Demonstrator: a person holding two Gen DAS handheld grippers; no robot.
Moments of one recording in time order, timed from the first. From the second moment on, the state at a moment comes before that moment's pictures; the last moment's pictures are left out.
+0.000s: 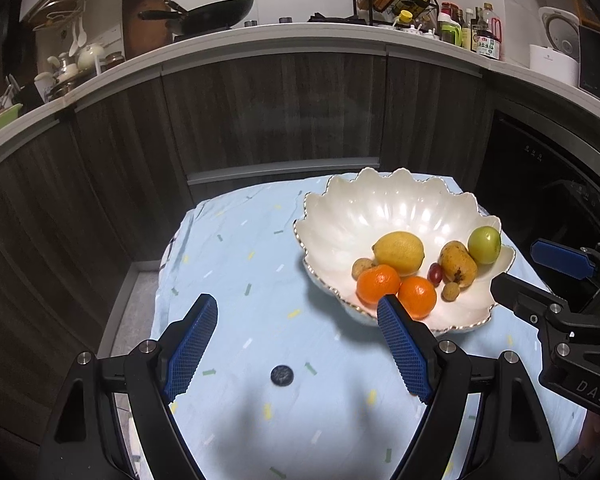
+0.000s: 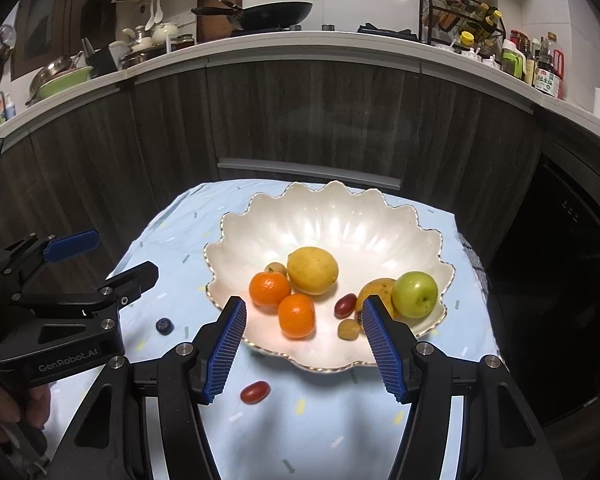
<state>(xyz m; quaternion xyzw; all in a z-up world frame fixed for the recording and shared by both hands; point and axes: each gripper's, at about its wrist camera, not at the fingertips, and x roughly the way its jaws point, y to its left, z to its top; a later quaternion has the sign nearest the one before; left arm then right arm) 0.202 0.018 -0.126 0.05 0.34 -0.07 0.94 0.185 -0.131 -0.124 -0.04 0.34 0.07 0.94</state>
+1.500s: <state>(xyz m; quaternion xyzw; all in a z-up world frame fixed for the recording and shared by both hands) 0.219 0.043 -0.218 0.06 0.41 -0.07 0.91 0.185 -0.098 -0.215 -0.04 0.40 0.07 0.91</state>
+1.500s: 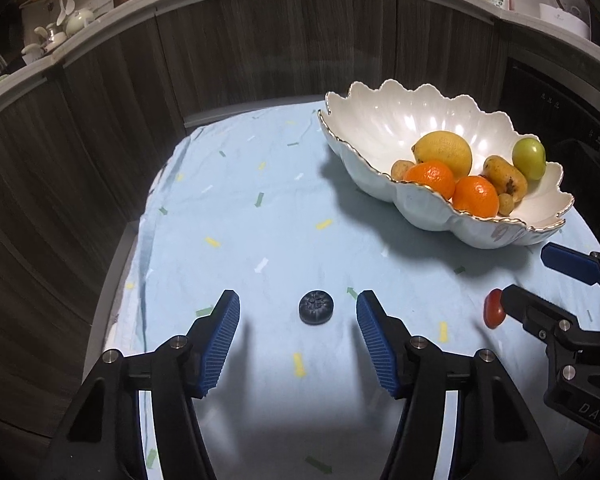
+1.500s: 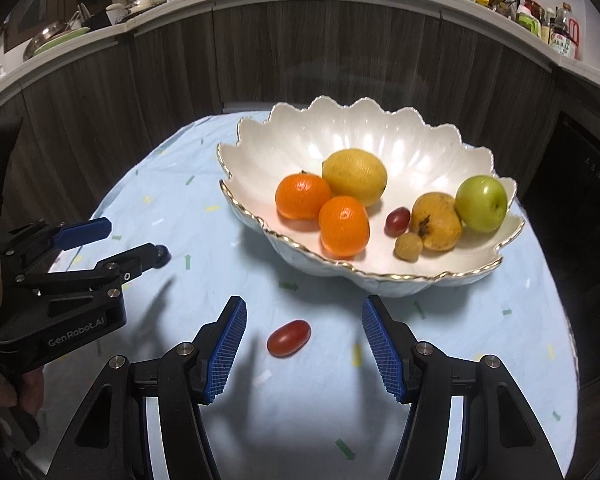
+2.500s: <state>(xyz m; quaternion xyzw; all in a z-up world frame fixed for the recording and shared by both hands) 0.236 0.035 -0.243 0.06 0.43 -0.08 0.90 0.194 -0.103 -0.245 -0.01 0.44 0.10 0.89</state>
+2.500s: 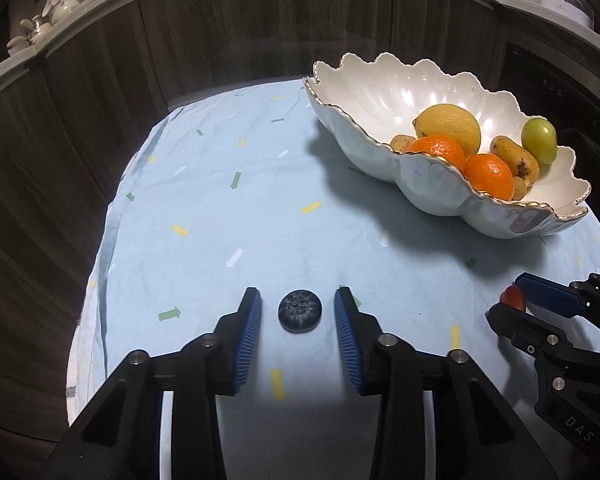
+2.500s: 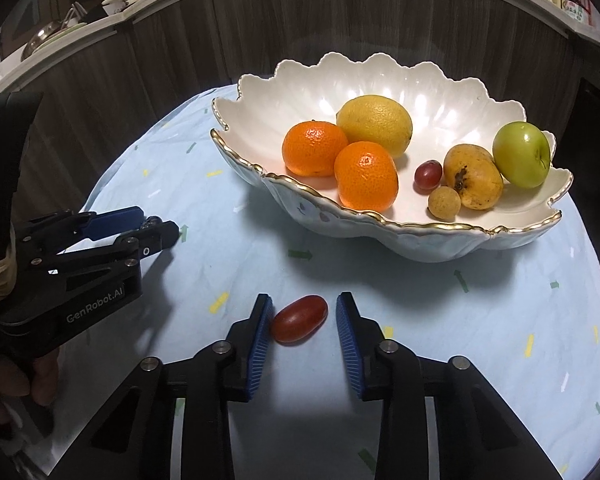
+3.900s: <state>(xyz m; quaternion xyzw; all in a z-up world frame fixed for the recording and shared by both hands) 0.203 0.016 -0.179 0.07 0.39 -0.08 0.92 0.177 -0.120 -0.178 0.00 0.37 0.10 0.92</state>
